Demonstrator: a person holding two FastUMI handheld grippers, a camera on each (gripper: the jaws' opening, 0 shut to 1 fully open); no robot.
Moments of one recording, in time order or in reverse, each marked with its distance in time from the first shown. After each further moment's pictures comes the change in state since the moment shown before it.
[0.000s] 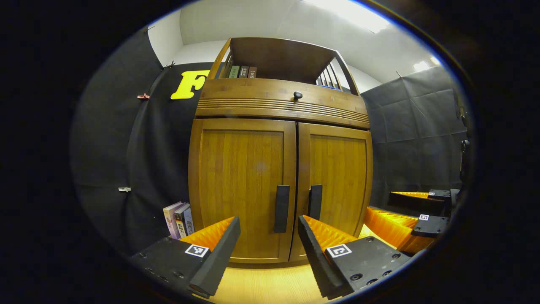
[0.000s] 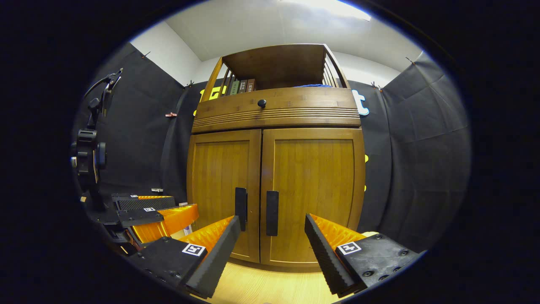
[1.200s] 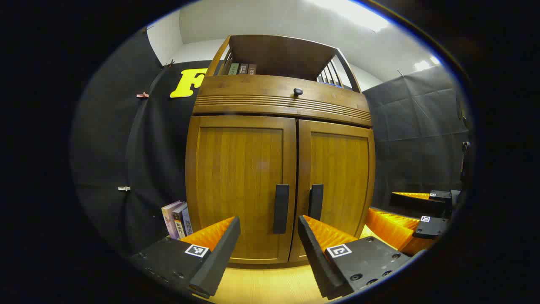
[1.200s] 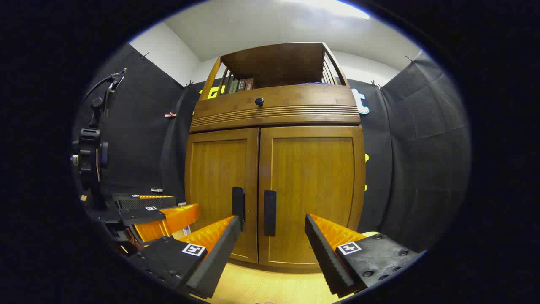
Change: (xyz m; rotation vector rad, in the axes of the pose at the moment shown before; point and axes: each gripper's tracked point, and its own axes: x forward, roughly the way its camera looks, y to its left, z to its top) left arm 0.009 -0.002 -0.004 0.003 0.015 0.018; right arm 0.003 -0.004 0.000 0.005 0.016 0.006
